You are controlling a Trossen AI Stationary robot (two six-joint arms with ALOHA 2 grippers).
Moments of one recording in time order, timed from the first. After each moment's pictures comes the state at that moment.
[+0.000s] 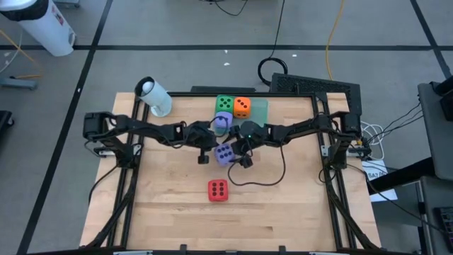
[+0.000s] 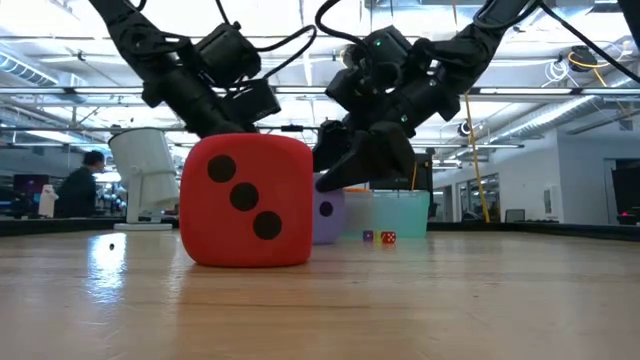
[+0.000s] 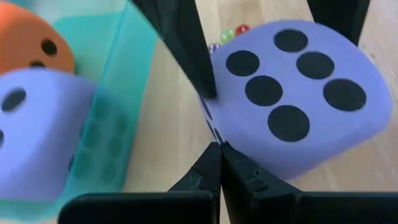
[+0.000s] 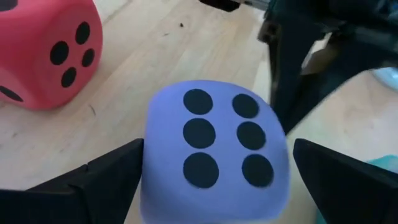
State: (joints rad) left arm 0.17 1.59 0.73 0.13 0.07 0.27; right arm -0.17 1.81 0.95 0.25 -0.24 -0.54
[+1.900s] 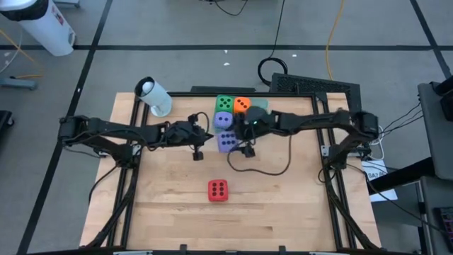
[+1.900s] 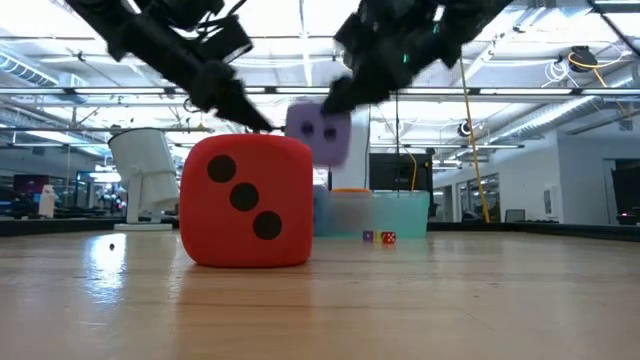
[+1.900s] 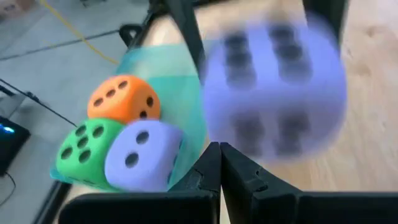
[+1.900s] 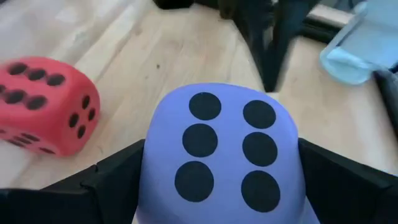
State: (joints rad) left arm 0.09 1.29 0.69 0.08 -0.19 0.23; right arm -0.20 1.61 1.09 -0.03 -0.28 -0.39
